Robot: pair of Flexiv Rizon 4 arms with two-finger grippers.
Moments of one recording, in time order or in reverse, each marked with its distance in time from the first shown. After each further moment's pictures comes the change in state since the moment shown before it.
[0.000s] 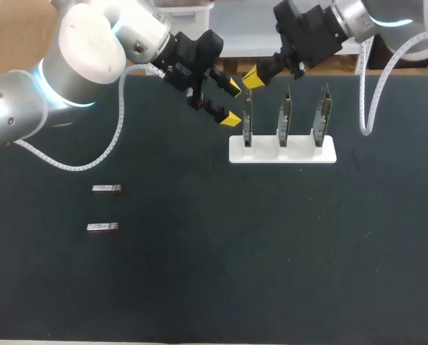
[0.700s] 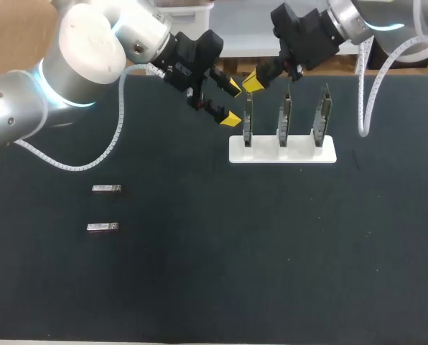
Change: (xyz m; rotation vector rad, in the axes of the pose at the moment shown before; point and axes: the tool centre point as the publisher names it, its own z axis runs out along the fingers) left arm 0.000 0.000 0.000 0.000 0.000 0.000; right arm 0.010 -0.008 0.006 0.002 0.031 0.025
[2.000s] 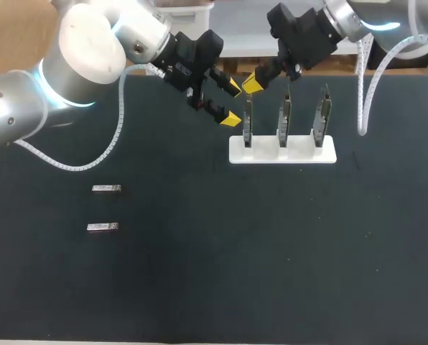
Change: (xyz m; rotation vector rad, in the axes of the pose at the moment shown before) left arm 0.000 0.000 0.000 0.000 0.000 0.000; right arm 0.002 0.002 0.002 -0.005 0.037 0.021
